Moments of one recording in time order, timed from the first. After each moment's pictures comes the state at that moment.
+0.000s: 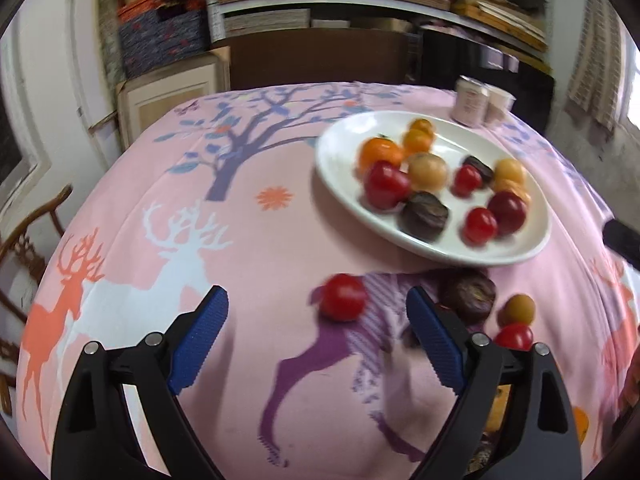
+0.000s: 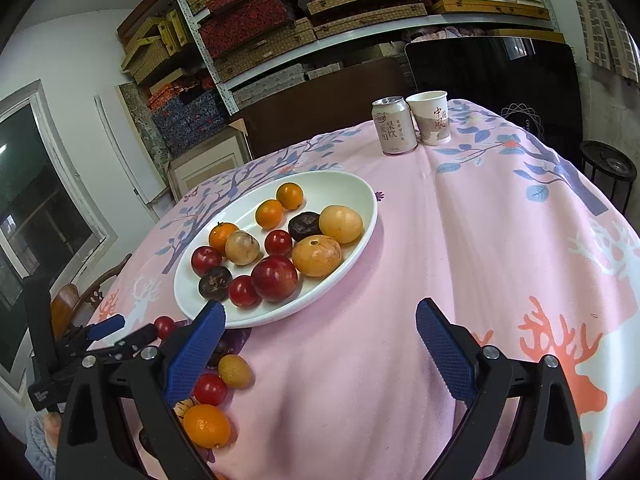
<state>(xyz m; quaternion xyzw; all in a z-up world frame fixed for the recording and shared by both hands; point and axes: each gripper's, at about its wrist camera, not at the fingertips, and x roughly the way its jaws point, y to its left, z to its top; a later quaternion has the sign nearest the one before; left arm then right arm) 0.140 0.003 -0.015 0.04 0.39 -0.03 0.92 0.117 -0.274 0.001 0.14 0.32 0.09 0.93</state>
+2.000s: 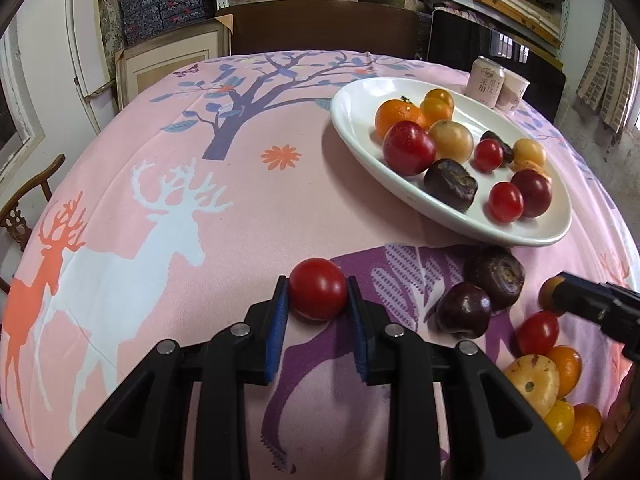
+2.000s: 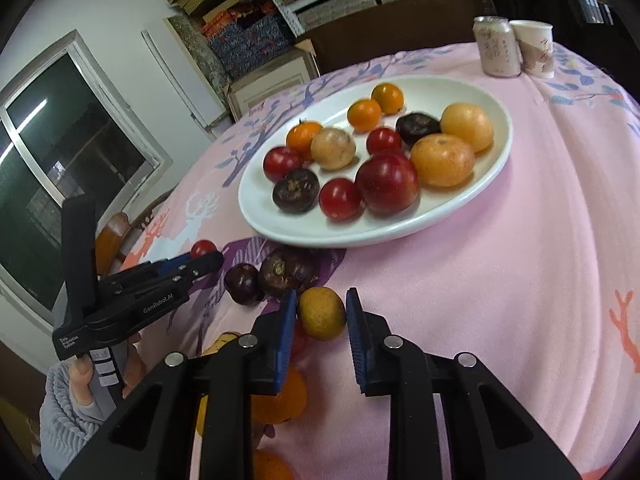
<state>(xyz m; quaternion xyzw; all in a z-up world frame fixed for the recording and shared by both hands) 0.151 0.021 -0.038 0.00 0.43 -0.03 0.90 0.130 -0.216 -0.029 0.12 0.42 0.23 0.87</state>
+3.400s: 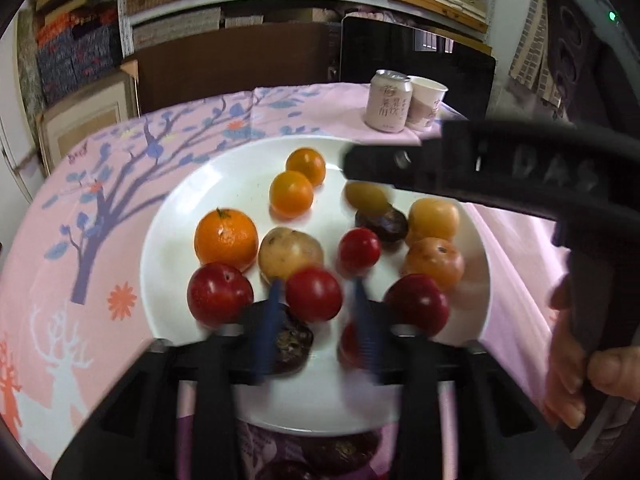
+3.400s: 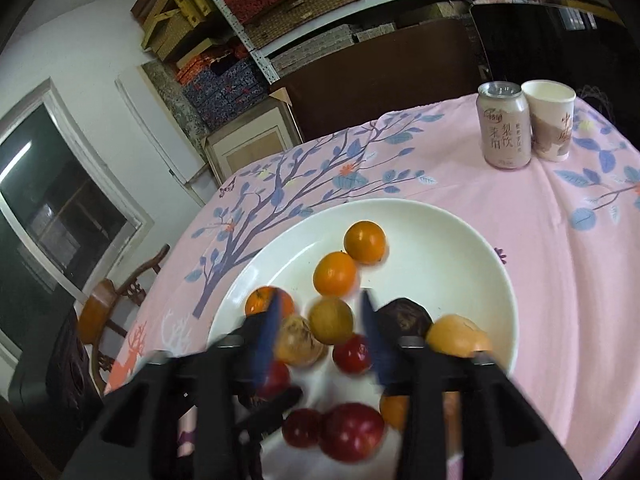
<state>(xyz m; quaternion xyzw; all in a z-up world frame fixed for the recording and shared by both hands) 0.230 -0.085 -0.008 0.04 0.40 -0.15 0.90 0.272 -0.226 0.016 0.17 0.37 0.19 0.89</state>
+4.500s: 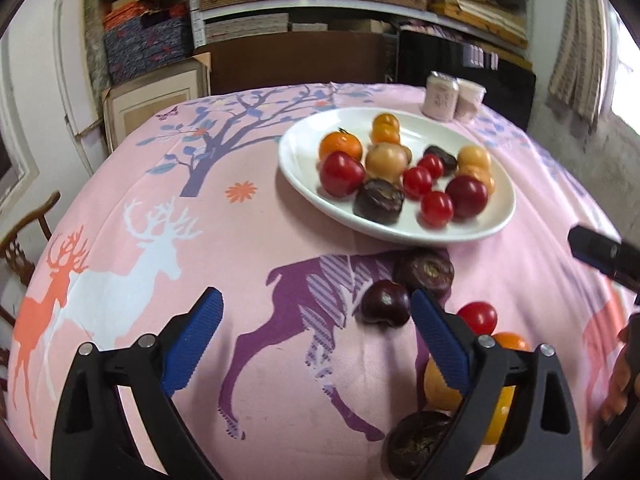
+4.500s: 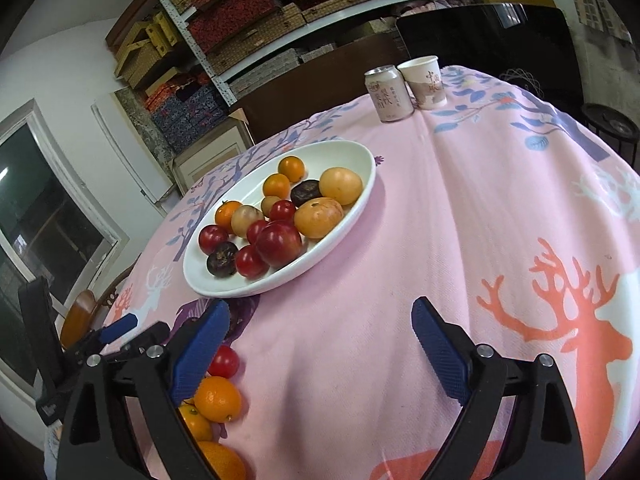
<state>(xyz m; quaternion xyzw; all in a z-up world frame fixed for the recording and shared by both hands) 0.118 -0.016 -0.016 0.04 0.39 -0.06 0.92 0.106 -0.278 -0.021 0.20 0.35 0.10 0.91</state>
